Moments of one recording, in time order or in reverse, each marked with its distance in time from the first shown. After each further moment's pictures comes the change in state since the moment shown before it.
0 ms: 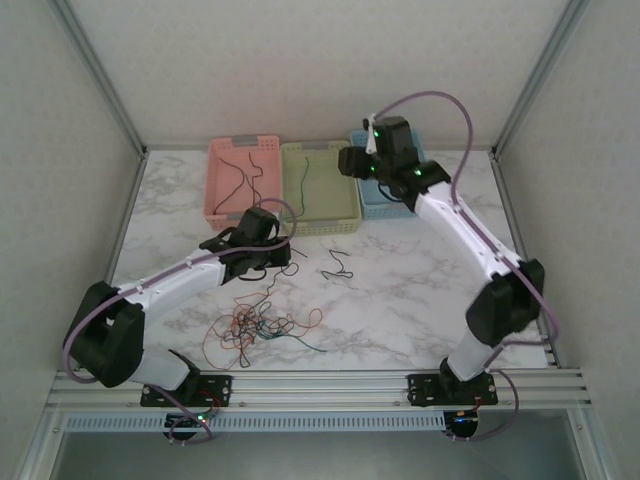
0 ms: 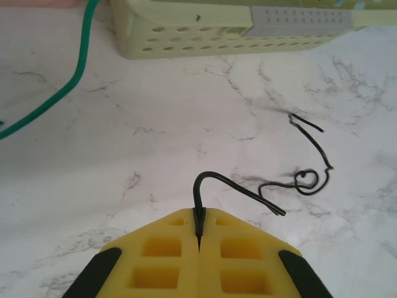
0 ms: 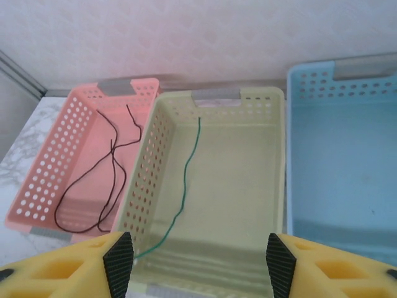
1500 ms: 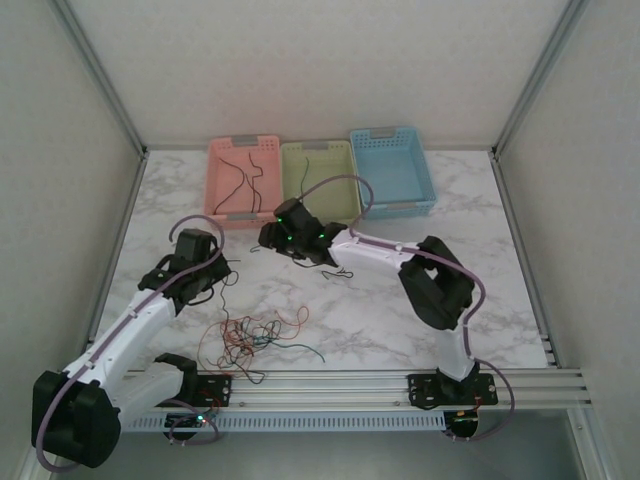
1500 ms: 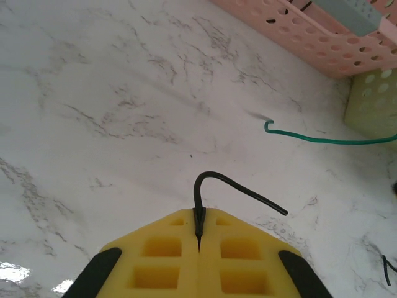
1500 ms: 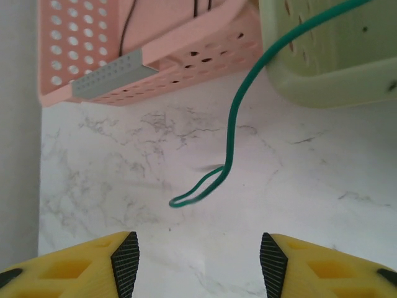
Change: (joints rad) left arm 0.321 -0.431 -0.253 -0.208 -0.168 -0.180; right arm 0.424 0.393 -0.119 0.313 0.006 0.706
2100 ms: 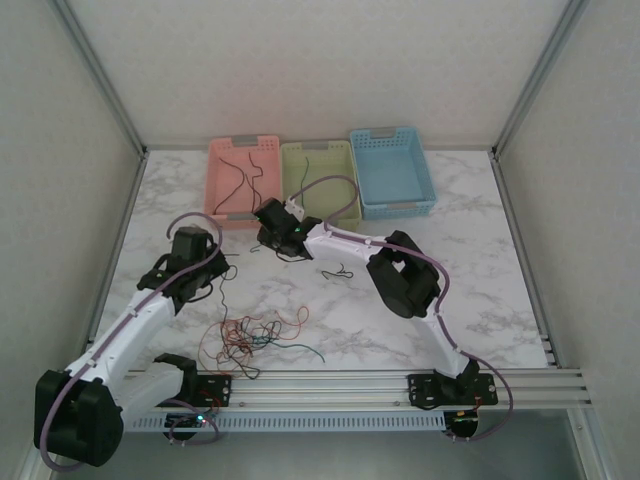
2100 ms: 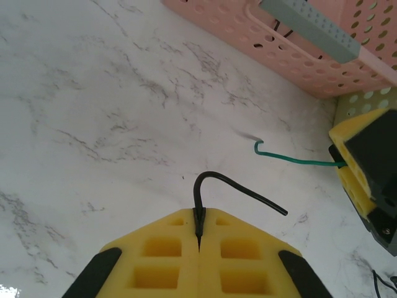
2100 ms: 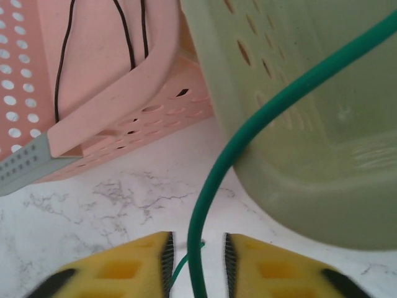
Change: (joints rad) left arm 0.032 0.019 -0.012 0.079 0.018 0.028; right arm 0.008 0.218 0.256 -0.135 0.161 0.143
